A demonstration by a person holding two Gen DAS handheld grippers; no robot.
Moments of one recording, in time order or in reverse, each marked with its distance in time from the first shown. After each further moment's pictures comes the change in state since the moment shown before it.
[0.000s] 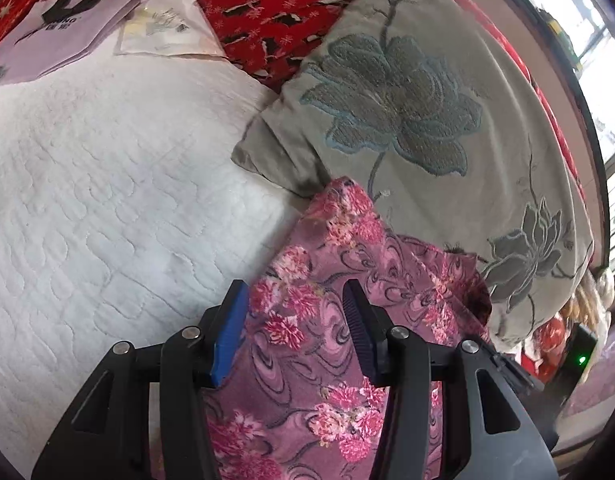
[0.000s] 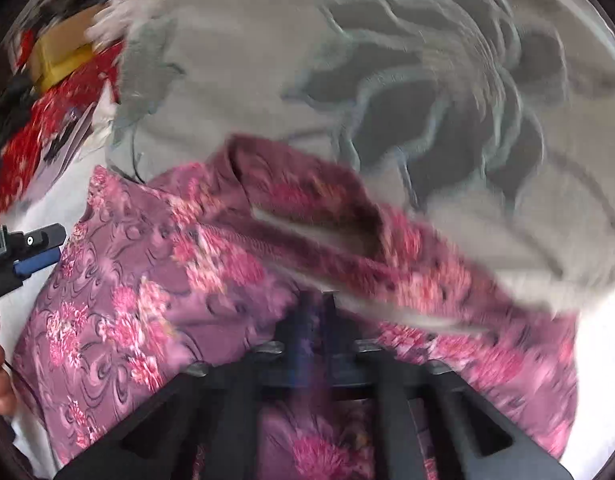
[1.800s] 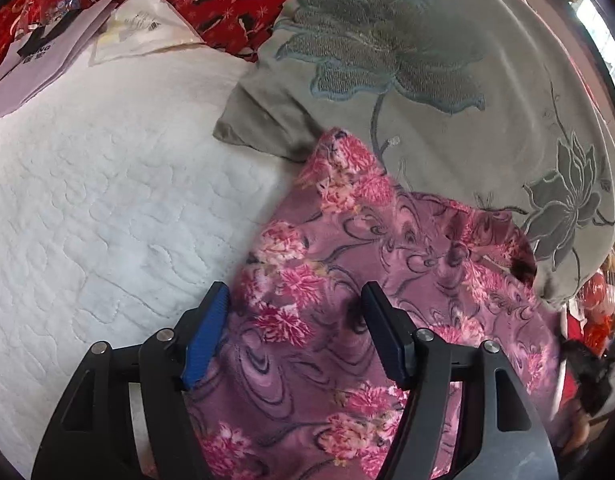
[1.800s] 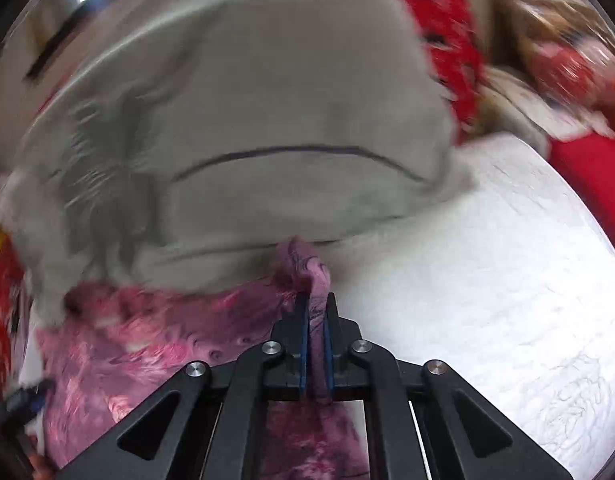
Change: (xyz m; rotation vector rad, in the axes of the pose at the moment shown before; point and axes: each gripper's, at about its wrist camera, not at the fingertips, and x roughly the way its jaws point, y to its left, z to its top) left arm 0.032 -0.018 -0.019 0.162 0.049 0.127; right arm 0.004 -0.134 -0.023 0.601 -0.116 -0.153
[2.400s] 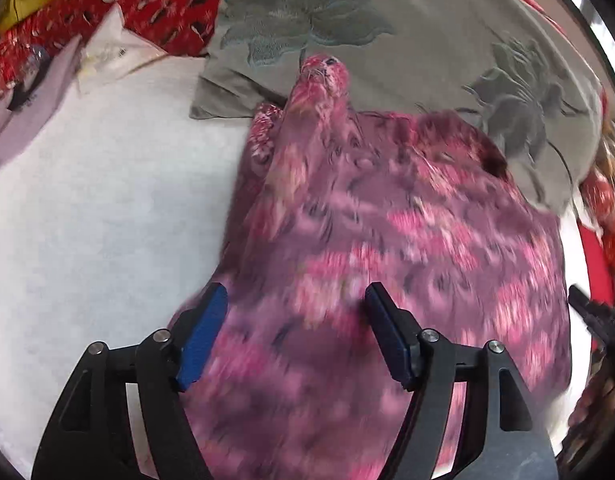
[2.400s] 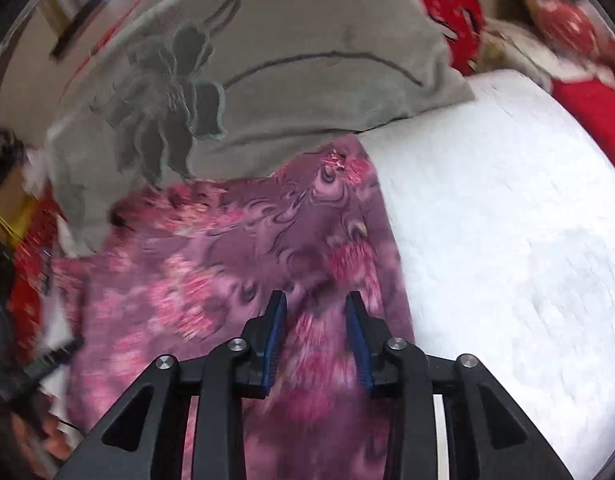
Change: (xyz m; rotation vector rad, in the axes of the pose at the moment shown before) left arm -0.050 -0.028 -0.051 0.250 0.077 0.054; right arm -0.053 0.001 -0.070 -0.007 0.122 0.156
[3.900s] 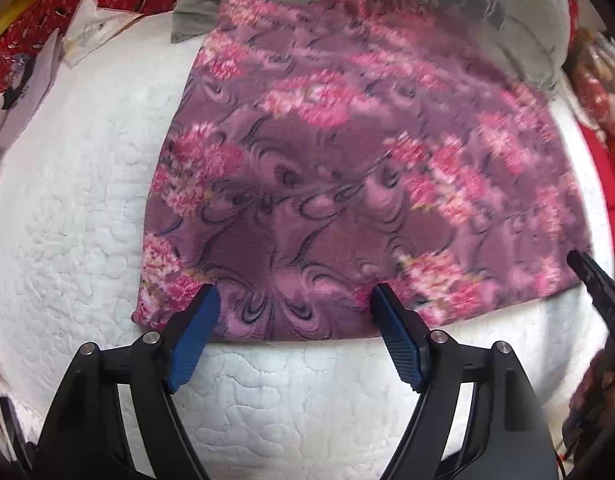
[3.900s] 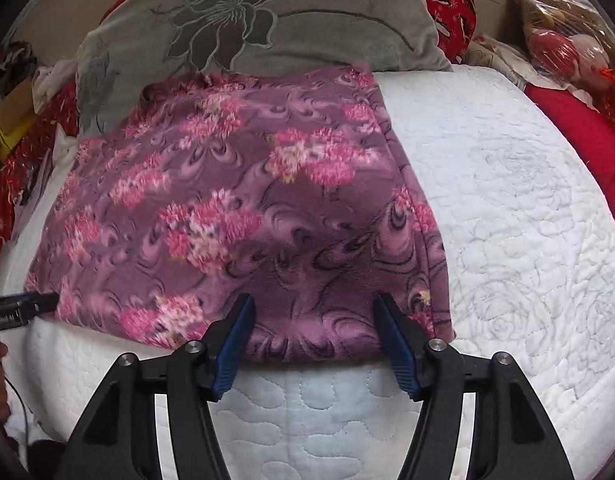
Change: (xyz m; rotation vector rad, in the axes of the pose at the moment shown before) left arm -0.012 -0.017 -0.074 0.160 0.188 0.026; right arm -0.048 0.004 -0.093 -0.180 0.016 -0.147
